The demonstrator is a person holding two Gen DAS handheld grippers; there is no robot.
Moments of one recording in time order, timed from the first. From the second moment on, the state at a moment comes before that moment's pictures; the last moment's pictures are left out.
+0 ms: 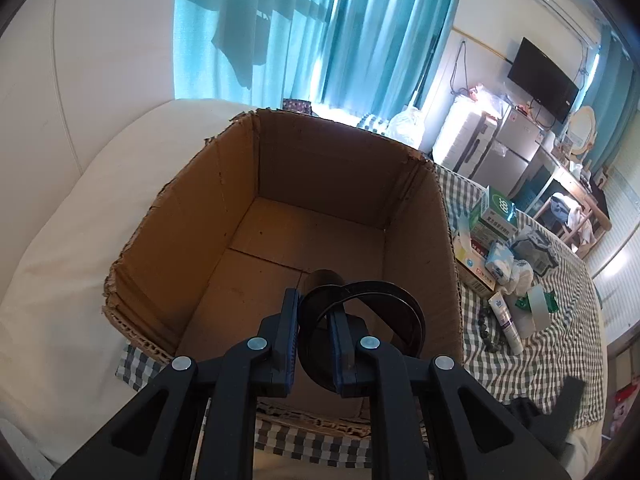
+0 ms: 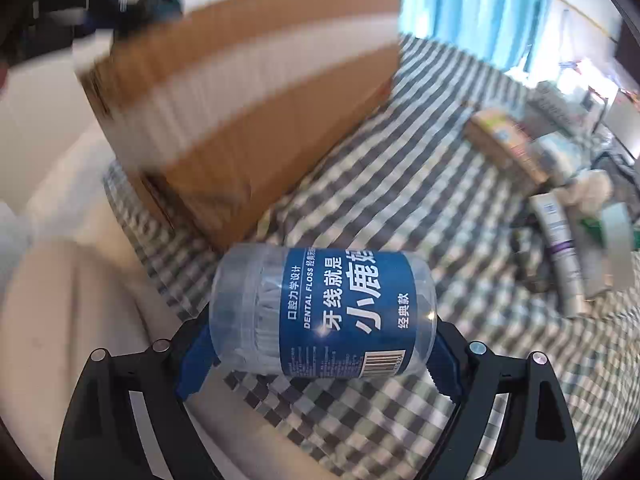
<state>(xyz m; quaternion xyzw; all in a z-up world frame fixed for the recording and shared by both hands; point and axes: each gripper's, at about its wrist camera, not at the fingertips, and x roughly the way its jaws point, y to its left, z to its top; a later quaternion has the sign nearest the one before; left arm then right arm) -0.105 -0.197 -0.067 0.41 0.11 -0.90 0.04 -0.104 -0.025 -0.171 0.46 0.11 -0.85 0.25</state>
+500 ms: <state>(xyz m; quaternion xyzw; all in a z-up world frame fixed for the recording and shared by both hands) -0.091 -0.227 -0.058 0.40 0.12 -0.91 0.07 -0.164 -0.103 -0.008 0.35 -0.01 -0.88 0.31</state>
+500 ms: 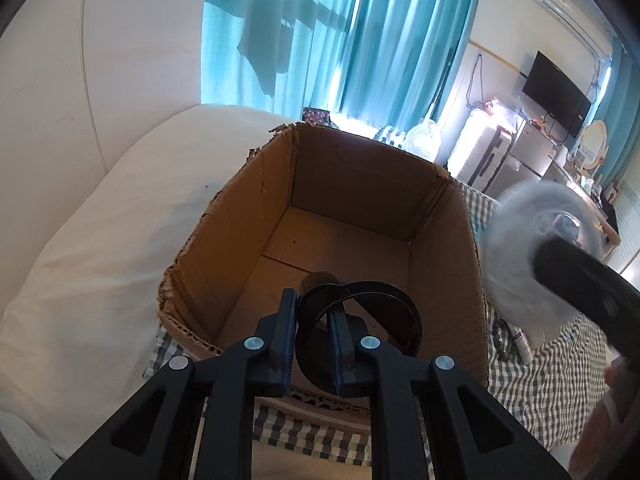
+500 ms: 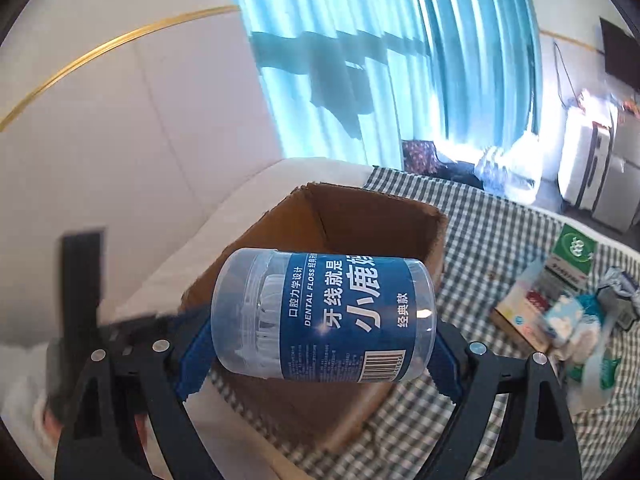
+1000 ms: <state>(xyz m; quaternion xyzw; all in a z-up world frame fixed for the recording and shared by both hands) -0.067 -0.197 -0.039 0.37 0.11 -0.92 0.05 -0.149 -0.018 0.008 0.32 -0.10 -0.91 0.23</state>
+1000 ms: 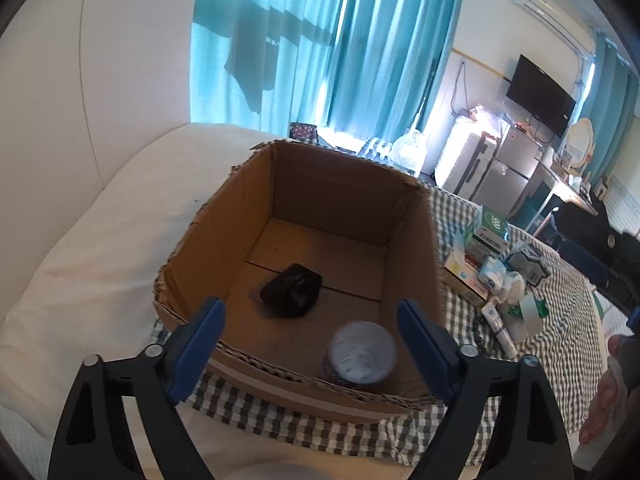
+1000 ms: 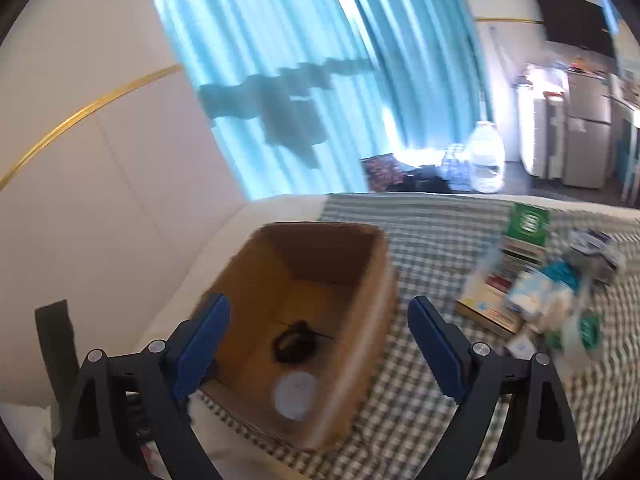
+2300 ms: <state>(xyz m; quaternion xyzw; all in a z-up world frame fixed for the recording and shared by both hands) -0.166 0.066 -0.170 0.48 0.02 -0.88 -0.04 -0.223 0.221 -0.168 0.42 -0.19 -0.88 0.09</state>
